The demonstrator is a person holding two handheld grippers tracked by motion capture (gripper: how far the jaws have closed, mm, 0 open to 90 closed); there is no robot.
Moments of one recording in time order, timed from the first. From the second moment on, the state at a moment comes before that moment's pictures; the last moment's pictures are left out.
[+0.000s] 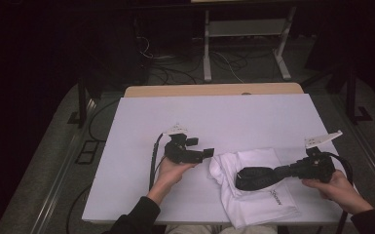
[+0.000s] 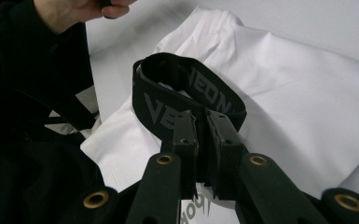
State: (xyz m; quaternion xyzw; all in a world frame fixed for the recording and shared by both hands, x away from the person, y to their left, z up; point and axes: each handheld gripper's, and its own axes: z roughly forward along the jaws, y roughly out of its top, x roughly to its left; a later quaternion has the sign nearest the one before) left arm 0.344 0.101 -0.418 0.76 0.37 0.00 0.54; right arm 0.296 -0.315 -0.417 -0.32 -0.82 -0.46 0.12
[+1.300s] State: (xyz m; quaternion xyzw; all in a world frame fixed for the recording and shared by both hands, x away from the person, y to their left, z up) left arm 0.340 0.109 -0.423 0.76 0.36 0.01 0.55; right arm 0.258 -0.347 -0.414 -0.33 -0.83 -0.44 0.09
